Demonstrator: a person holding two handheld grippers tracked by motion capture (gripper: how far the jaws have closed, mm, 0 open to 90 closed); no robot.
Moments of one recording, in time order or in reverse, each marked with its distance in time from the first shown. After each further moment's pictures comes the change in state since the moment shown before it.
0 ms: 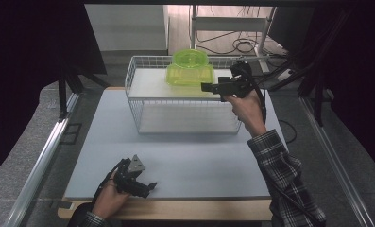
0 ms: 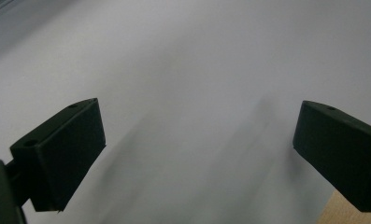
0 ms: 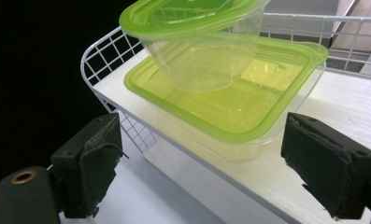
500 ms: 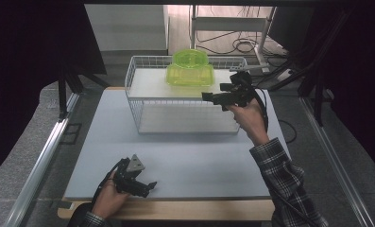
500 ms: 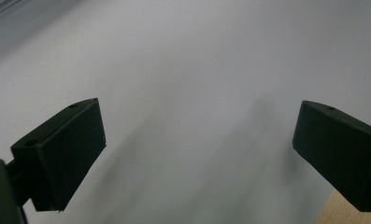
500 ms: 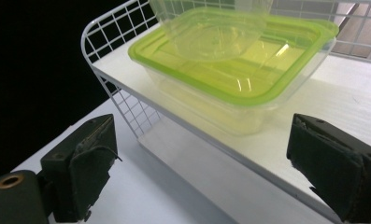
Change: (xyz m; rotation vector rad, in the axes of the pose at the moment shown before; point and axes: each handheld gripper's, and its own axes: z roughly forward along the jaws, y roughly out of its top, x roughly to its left) left arm 0.001 0.000 -0.001 -0.010 0.000 -0.010; right arm 0.005 -0.022 -0.004 0.009 -0.014 -0.064
